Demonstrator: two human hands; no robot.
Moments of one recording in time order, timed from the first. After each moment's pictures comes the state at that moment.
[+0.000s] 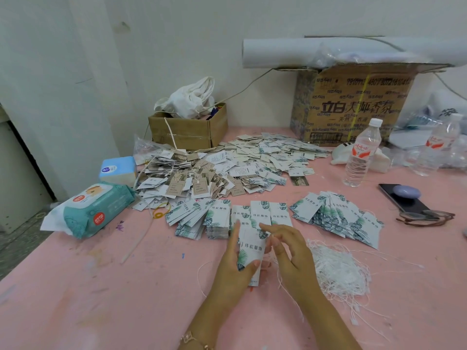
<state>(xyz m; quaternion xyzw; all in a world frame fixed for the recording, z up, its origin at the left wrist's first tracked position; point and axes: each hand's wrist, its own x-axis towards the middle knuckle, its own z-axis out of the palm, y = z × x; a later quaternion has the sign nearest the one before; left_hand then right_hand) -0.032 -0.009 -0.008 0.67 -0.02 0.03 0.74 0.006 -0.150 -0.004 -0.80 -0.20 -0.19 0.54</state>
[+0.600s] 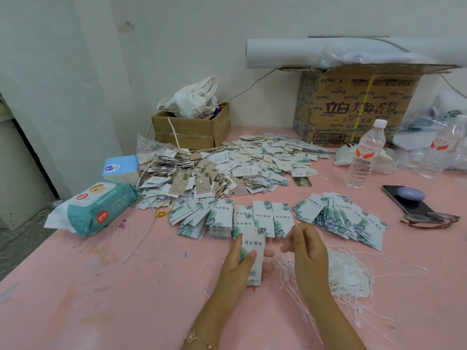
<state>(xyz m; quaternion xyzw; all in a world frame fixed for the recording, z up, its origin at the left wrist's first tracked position) -0.035 -0.011 -0.006 0.66 -0.01 0.00 0.75 0.003 -0.150 0.008 -0.71 -0.10 -0.20 0.66</state>
